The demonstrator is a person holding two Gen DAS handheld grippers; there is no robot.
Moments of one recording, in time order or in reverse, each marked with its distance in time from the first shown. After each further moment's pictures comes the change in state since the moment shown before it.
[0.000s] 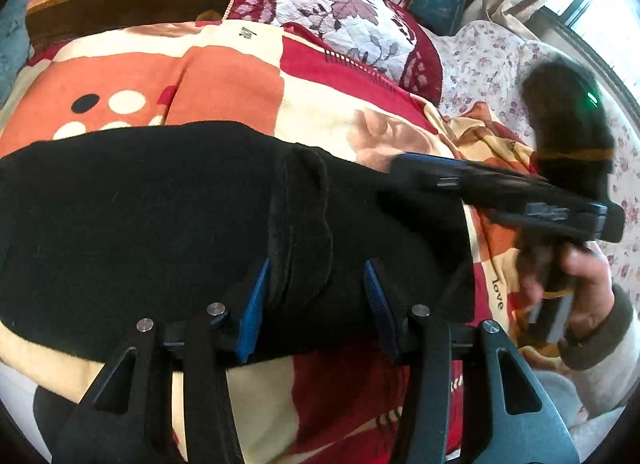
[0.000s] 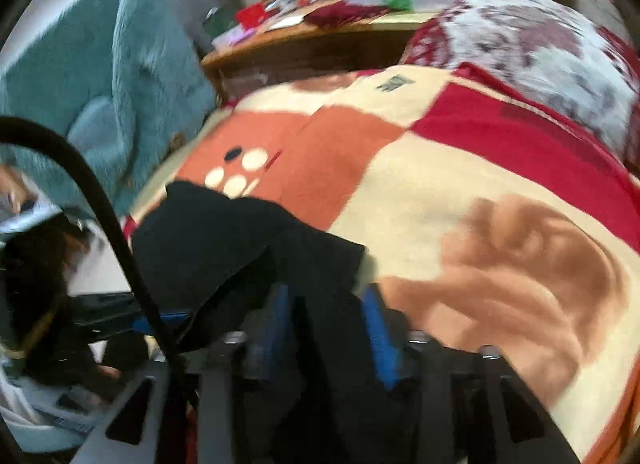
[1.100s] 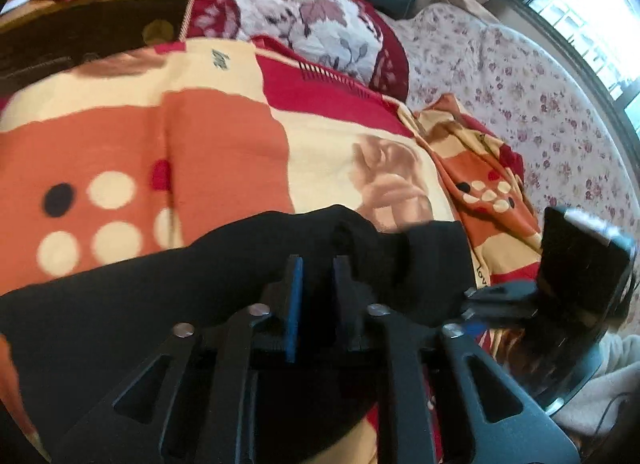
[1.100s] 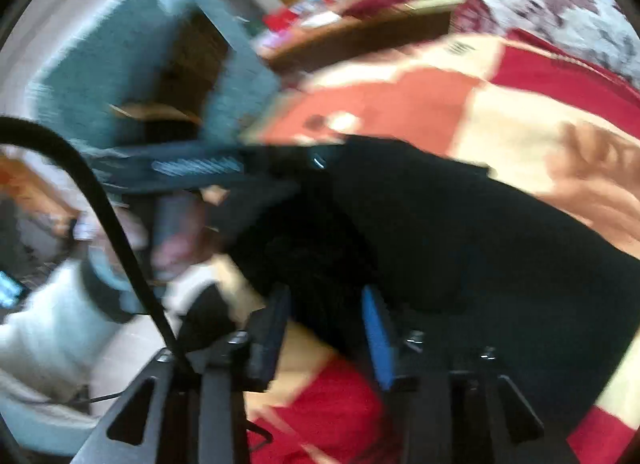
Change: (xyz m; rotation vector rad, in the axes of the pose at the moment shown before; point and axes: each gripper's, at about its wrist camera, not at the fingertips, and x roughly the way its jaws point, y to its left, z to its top) left arm -0.004 0.050 0.073 0.159 0.074 -0.171; right arm 0.026 0.078 -0.045 0.023 -0.004 0.267
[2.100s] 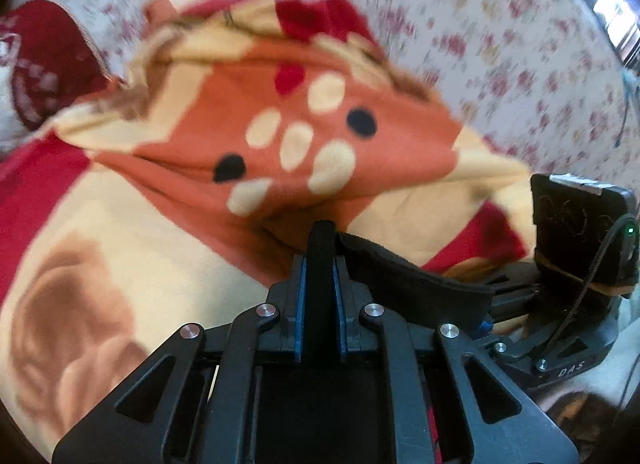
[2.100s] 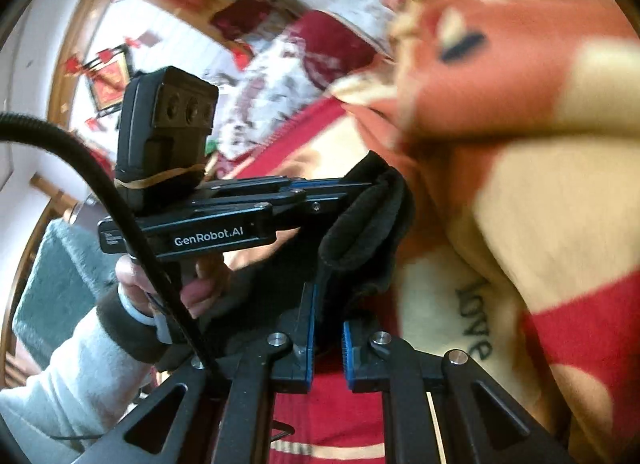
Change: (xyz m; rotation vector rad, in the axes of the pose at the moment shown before) left arm 0.218 -0.293 0.071 0.662 0.360 -0.319; right arm -0.220 -0.108 -0.152 0.585 -0.534 -0.338
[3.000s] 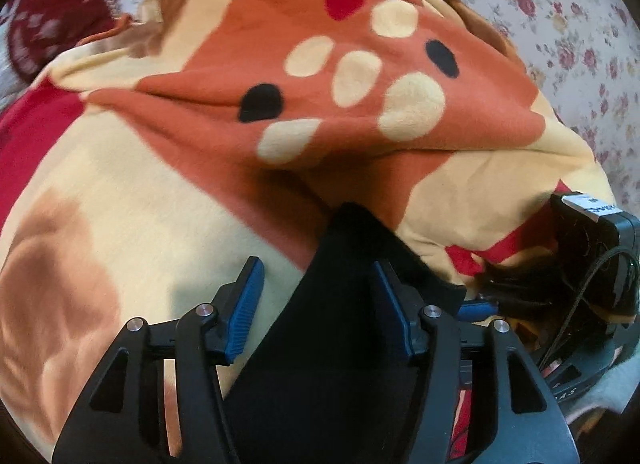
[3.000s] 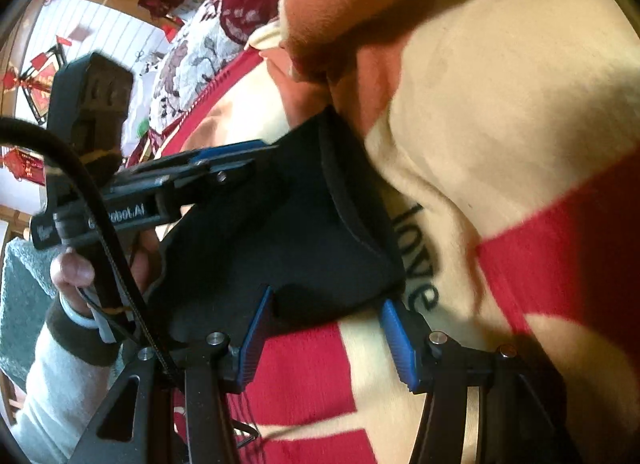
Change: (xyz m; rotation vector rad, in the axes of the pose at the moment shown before) left arm 0.069 0.016 -0.005 -0.038 0.196 0.081; right arm 0.039 -0.047 -0.018 0.182 0.153 -0.188
